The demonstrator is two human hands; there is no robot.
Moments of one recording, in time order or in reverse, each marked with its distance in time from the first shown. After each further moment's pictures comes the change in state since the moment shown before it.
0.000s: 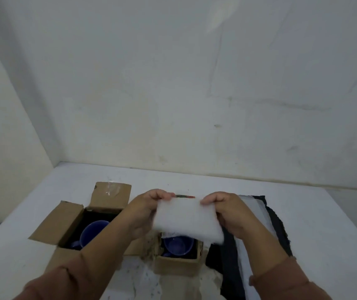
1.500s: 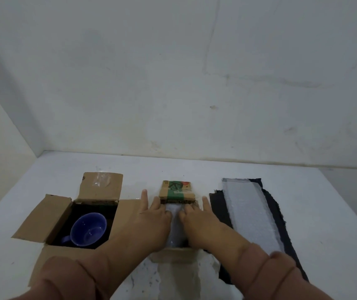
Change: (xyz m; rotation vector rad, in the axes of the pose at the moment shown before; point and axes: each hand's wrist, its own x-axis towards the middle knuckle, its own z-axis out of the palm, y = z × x) left_hand 0.017 -0.060 0.001 2.323 -0.147 0.230; right_hand 0.017 0.062 0.050 -1.868 -0.301 -0.109
